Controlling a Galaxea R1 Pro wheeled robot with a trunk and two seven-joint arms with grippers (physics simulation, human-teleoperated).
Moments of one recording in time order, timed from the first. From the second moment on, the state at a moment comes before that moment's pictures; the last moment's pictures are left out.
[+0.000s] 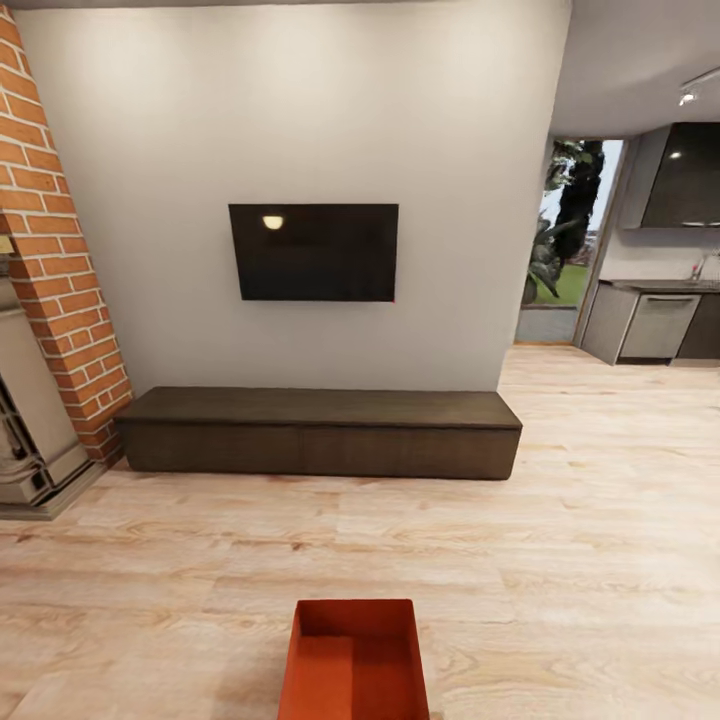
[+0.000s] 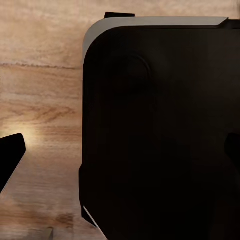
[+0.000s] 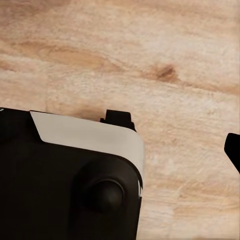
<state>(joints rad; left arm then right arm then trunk) 0.00 0.01 0.02 -0.05 0.04 -0.02 0.02 -0.18 0.01 0.56 0.03 -0.41 -0.12 -0.04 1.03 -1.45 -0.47</state>
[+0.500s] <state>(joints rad) 0.00 0.01 0.02 -0.05 0.04 -0.02 0.02 -0.18 0.01 0.56 0.03 -0.41 -0.11 -0.04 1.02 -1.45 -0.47</state>
